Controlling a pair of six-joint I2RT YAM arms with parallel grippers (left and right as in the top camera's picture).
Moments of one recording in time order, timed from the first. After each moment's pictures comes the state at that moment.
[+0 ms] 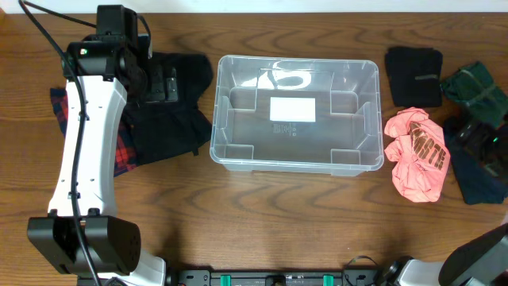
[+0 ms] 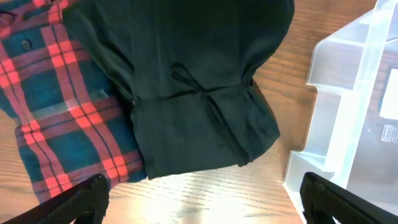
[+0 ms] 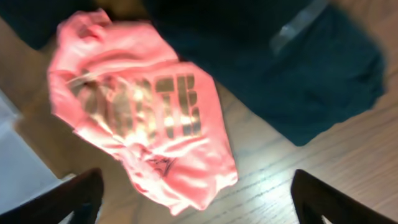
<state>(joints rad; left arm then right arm) 0.00 1.71 1.75 -1.26 -0.03 -0.09 -0.61 1.53 1.23 -1.02 -0.09 0.18</state>
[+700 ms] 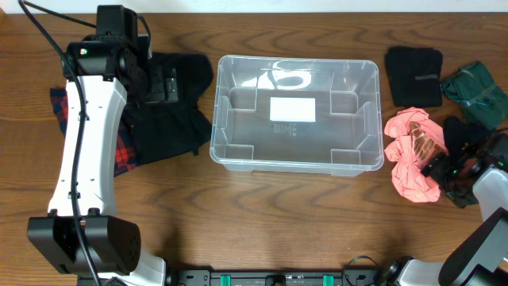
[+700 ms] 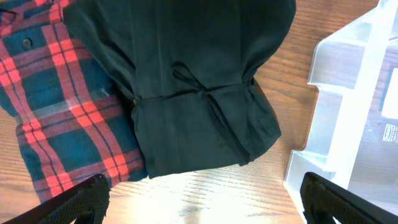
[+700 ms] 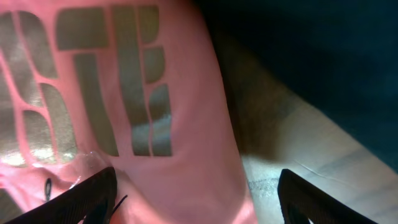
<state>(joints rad) 0.00 1.71 1.75 -1.27 -0.03 -0.09 -0.61 1.53 0.75 -0.52 -0.12 0.19</state>
